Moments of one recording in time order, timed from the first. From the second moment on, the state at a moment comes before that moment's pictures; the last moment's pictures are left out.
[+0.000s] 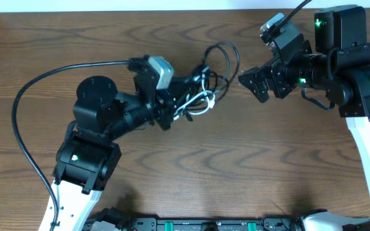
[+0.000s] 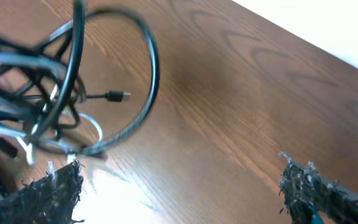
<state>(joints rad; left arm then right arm) -0.34 1.01 1.09 -0.28 0.63 -0.14 0.26 1.47 1.82 -1.18 -0.40 -0.24</state>
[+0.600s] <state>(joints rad) -0.34 1.07 1.09 -0.16 0.14 -0.60 0.38 1.47 1.82 -1.03 -0.36 0.36</state>
